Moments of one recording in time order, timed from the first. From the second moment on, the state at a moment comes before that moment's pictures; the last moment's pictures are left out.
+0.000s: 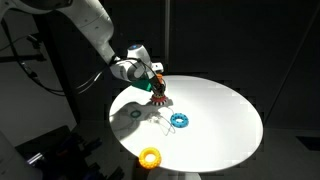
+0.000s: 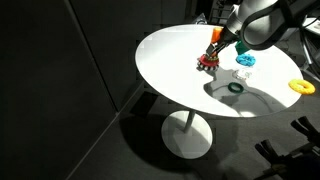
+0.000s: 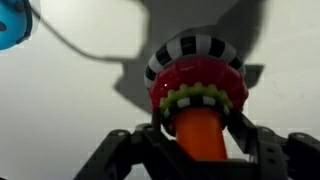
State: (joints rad) arm 0.15 0.58 -0.08 -2.05 -0.06 3.05 0.04
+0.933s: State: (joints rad) arm 0.19 0.55 -0.13 -2.04 -0.06 3.07 0.08
